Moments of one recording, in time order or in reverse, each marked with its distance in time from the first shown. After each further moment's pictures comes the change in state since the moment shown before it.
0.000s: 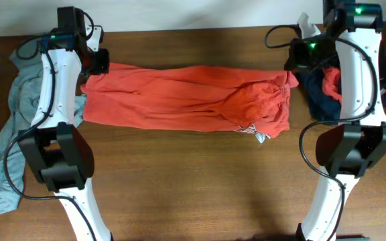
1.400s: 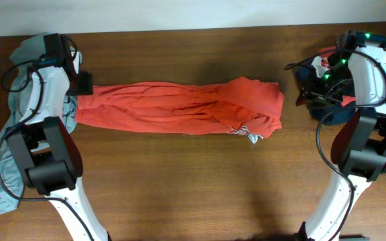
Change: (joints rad) left arm 0.119 0.000 -0.282 0.251 -0.212 0.017; right arm -0.156 0.000 -0.386 0.056 0.044 -0.059
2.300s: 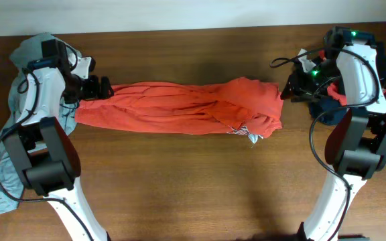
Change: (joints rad) left arm 0.029 0.000 -0.001 -0.156 0.476 0.047; right arm 0.063 0.000 0.000 0.049 -0.132 -0.049
